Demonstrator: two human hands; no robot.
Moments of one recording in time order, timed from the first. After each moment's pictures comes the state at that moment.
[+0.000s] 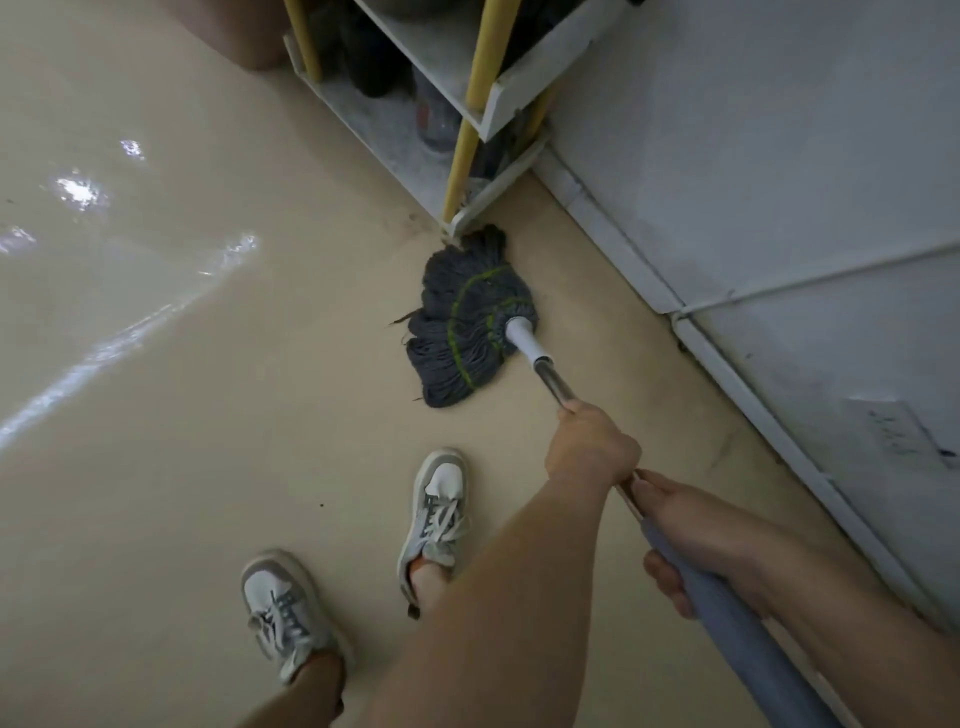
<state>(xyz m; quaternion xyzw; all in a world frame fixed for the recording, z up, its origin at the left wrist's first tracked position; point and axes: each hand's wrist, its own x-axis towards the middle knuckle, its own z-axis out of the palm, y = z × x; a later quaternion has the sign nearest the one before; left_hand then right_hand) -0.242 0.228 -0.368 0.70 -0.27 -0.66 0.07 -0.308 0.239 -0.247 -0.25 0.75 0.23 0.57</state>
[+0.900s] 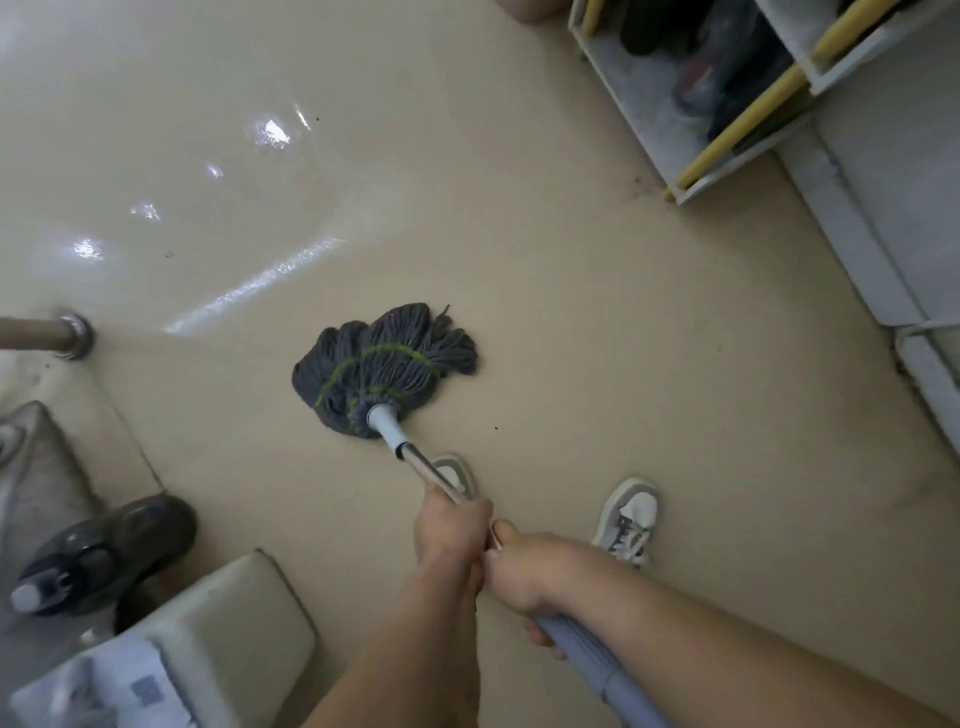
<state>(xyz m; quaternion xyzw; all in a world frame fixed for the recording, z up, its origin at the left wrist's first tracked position) -0.009 0.563 -0.385 0.84 0.12 -0.50 0.14 -0.065 0.479 -0.293 -0.55 0.37 0.56 0.49</state>
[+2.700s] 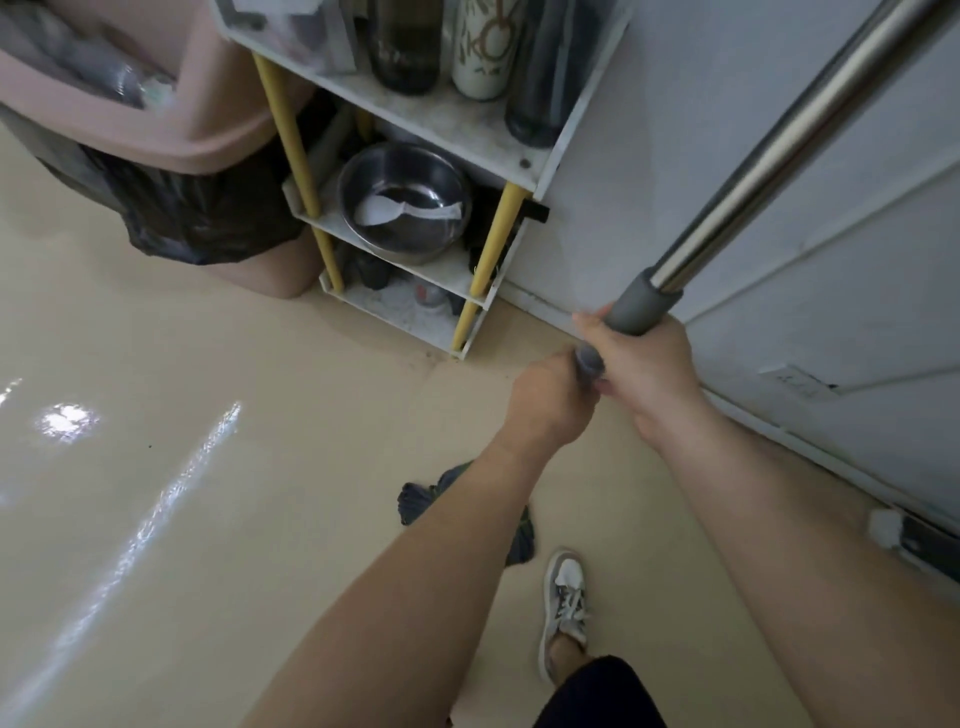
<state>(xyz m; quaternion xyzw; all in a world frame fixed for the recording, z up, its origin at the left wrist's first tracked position) -0.026 0.206 -0.138 0.61 -0.60 -0.48 0.17 -0.090 0.201 -0.047 -0.37 0.77 -0.33 0.39</state>
